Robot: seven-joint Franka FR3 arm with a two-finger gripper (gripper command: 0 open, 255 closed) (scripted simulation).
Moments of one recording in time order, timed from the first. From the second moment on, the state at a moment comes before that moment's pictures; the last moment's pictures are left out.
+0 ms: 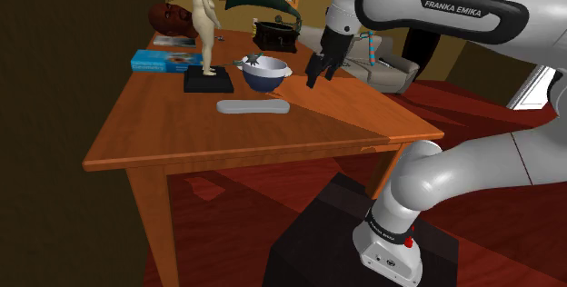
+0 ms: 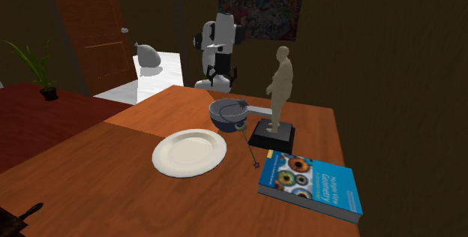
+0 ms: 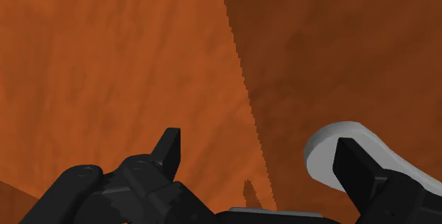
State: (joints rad) arm 0.01 -0.81 0.07 -2.35 -0.08 1.71 0.16
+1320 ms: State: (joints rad) arm -0.05 -0.19 0.22 -1.79 -0.17 1.87 0.41
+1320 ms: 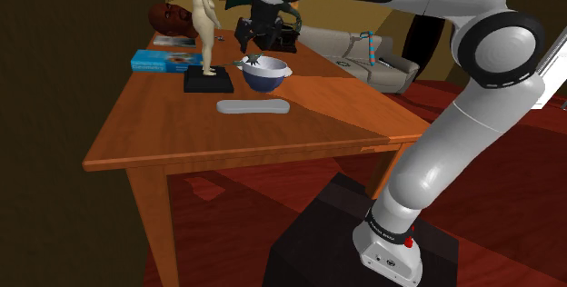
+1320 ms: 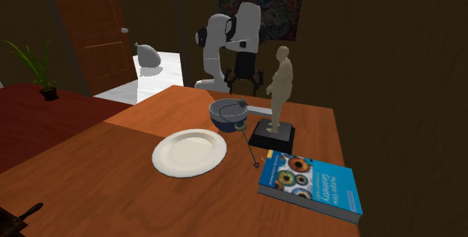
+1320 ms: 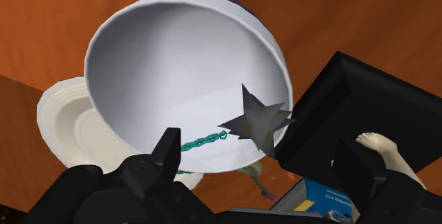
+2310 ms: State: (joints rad) arm -0.05 -0.19 0.22 -1.87 -0.18 1.97 0.43
